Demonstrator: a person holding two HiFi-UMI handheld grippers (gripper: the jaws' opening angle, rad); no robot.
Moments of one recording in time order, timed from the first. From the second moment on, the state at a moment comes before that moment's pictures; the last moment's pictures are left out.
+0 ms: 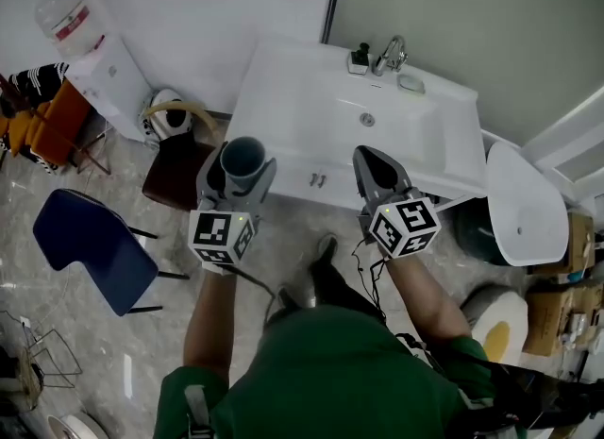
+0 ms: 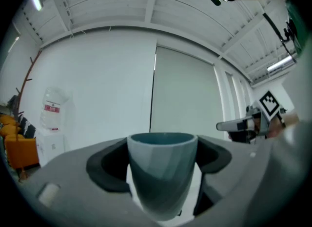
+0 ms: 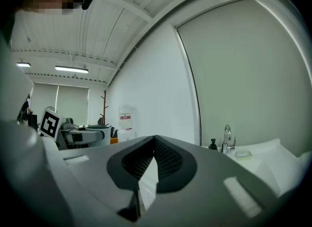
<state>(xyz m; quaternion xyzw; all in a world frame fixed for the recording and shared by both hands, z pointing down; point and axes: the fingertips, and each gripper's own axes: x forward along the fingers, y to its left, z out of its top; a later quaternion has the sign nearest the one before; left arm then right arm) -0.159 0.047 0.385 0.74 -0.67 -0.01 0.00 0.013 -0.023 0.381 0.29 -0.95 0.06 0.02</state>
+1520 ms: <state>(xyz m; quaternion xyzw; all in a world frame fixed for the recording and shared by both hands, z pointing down) -0.233 -0.359 0.413 0.77 -0.64 0.05 0.02 -0.052 -0.378 0.413 0.32 -0.94 0.10 0.03</state>
